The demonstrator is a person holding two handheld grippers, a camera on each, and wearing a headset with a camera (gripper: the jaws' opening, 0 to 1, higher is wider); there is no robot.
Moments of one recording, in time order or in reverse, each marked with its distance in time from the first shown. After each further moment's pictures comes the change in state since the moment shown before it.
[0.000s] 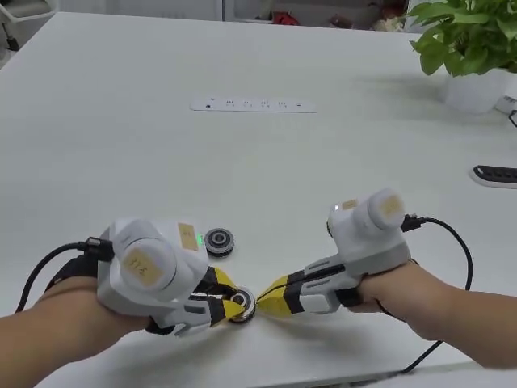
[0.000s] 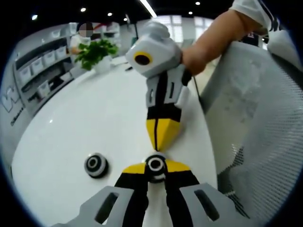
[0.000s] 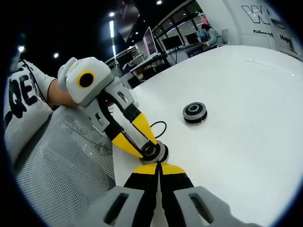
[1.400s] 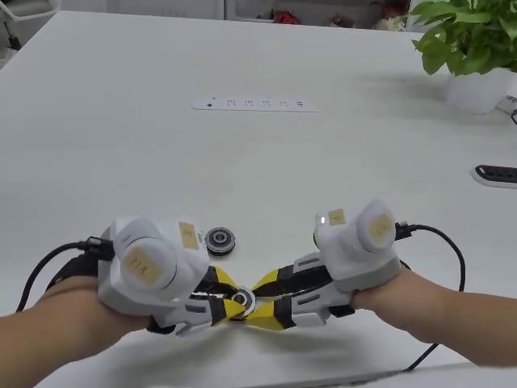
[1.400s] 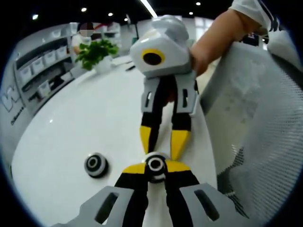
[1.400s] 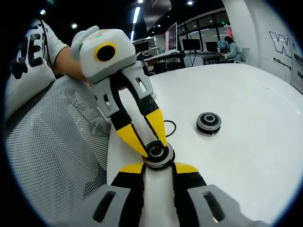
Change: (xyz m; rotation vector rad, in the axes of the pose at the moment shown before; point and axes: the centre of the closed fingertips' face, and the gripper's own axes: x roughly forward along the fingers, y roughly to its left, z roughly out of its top) left arm 0.000 0.000 0.000 -0.005 -0.003 0.002; right arm 0.013 0.008 -0.005 -0.298 0.069 -0.019
